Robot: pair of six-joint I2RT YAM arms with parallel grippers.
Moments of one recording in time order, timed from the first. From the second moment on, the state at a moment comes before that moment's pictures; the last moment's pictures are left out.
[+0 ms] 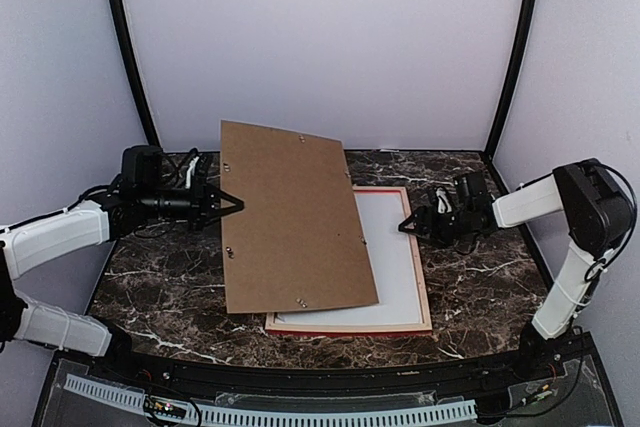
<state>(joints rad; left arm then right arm) -0.35 1.19 0.75 -0.03 0.83 -0.84 0.28 1.73 0.78 0.10 -0.57 0.51</state>
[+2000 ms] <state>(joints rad) -0.49 1.87 1.03 0.32 0.97 -1.08 0.15 1.61 0.87 -0.18 -0.49 0.37</state>
